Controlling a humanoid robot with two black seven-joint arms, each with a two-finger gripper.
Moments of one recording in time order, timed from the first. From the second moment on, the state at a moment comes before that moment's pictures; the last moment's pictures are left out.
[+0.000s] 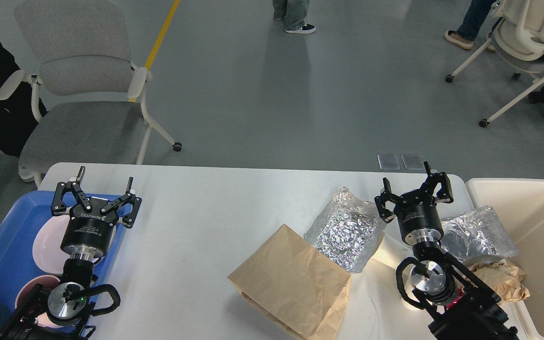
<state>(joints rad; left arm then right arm) -0.21 0.09 -1.46 -0.86 0.08 -0.57 -0.17 0.35 -0.05 1.11 0.76 -0.20 0.21 0.50</state>
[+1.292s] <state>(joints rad) -0.21 0.09 -1.46 -0.86 0.08 -0.57 -0.17 0.22 -0.45 1.17 0.87 -0.04 0.24 0.50</state>
